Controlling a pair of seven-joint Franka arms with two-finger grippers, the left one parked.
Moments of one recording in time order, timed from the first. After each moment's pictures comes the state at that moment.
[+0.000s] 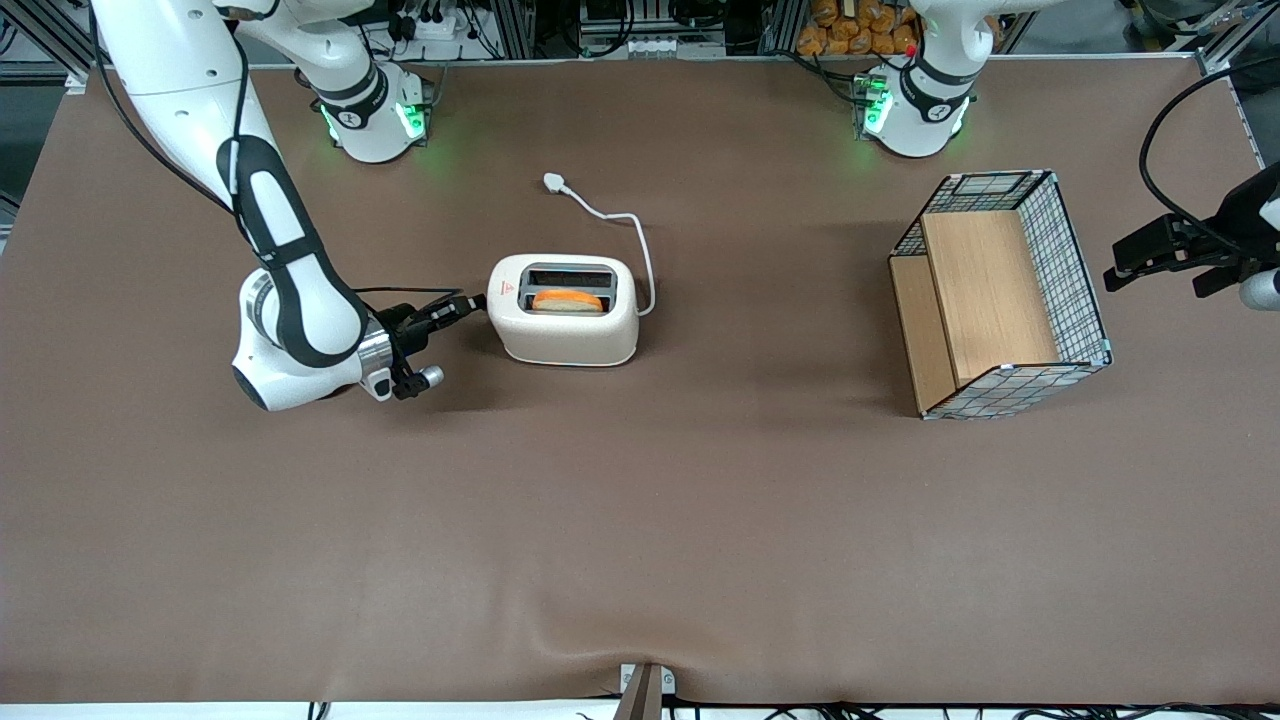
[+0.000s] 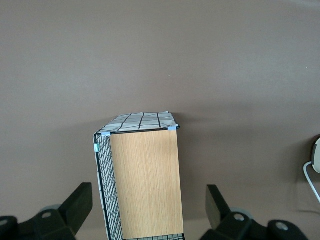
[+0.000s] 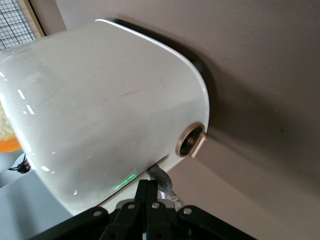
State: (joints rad) arm 0.22 0.52 -0.07 -1.97 0.85 1.68 -0.57
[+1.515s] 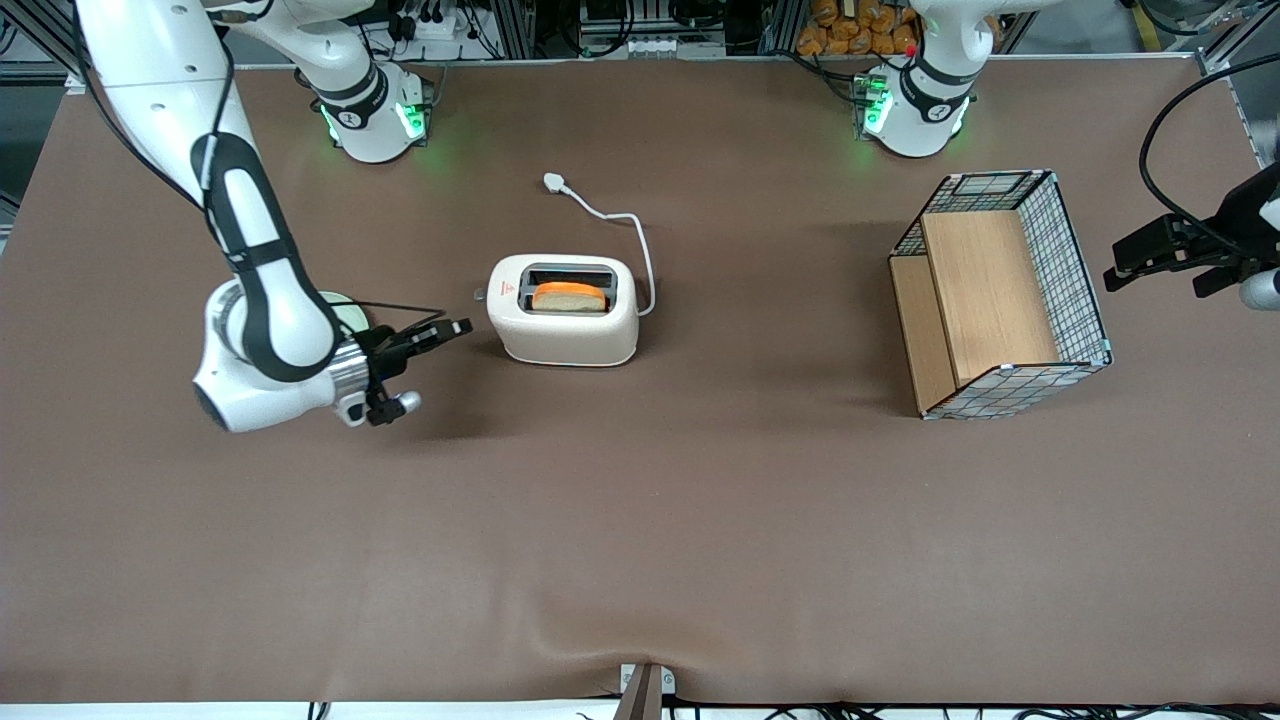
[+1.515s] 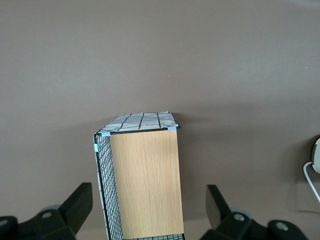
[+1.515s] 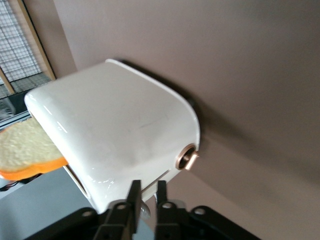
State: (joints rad) arm 0.20 0.53 -0.11 -1.79 0.78 1.64 -0.47
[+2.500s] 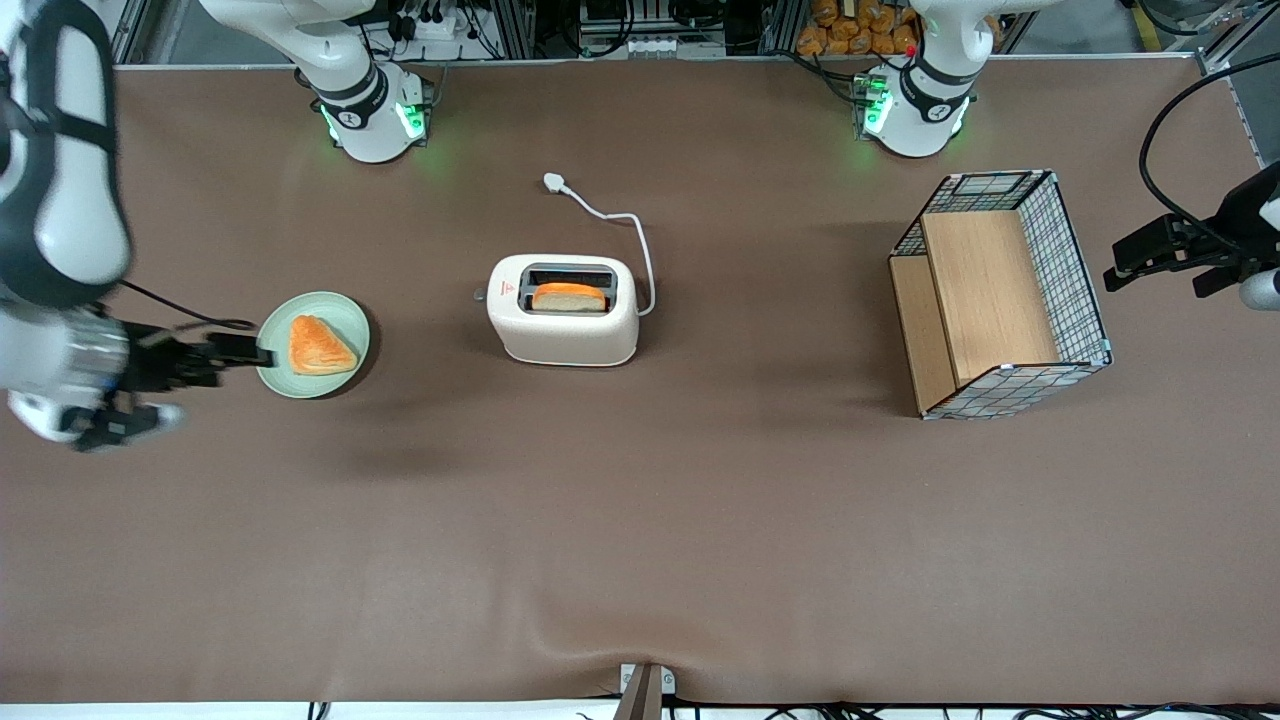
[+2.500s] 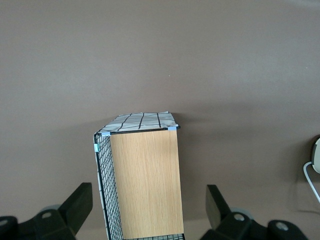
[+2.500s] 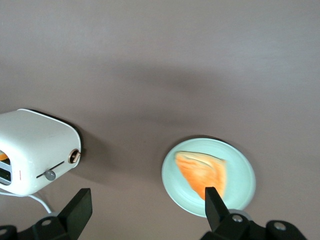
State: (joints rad) arm 0.10 0.26 -0.25 -1.58 0.28 1.63 -0.38
